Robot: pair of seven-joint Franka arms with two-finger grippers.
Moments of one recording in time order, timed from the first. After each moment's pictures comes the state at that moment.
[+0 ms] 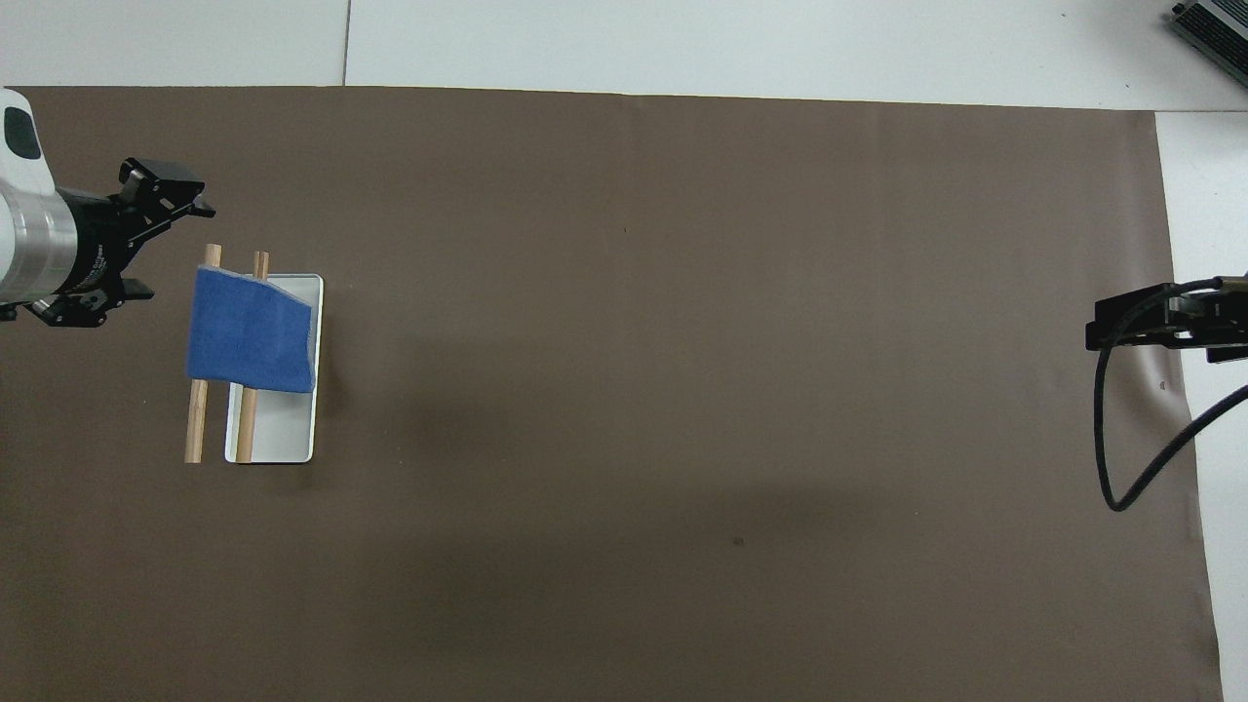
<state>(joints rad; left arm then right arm) -0.02 0.02 -0.08 -1.69 0.02 1.88 -0.48 0.03 -0.05 -0.04 -1.55 -0.02 1.50 0.11</state>
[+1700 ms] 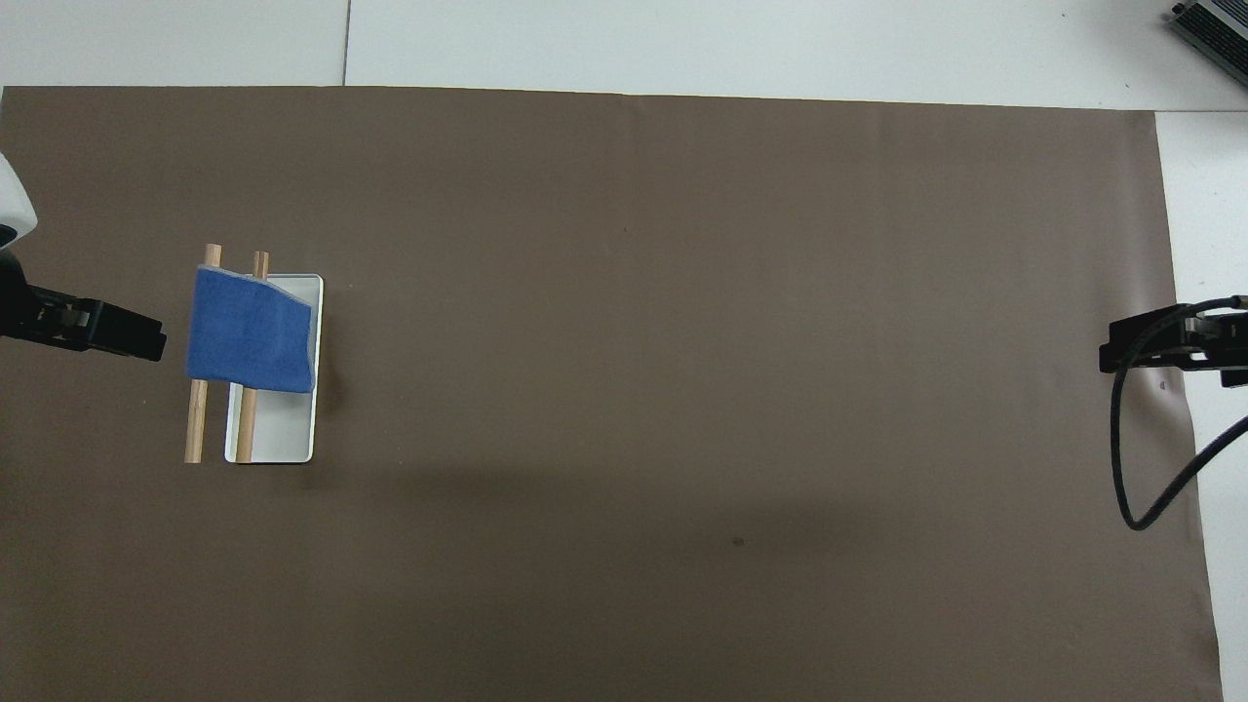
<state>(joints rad) -0.02 -0.03 -0.08 -1.56 0.00 1.50 0.12 0.02 -0.07 -0.04 -1.58 -0.02 1.46 0.11</state>
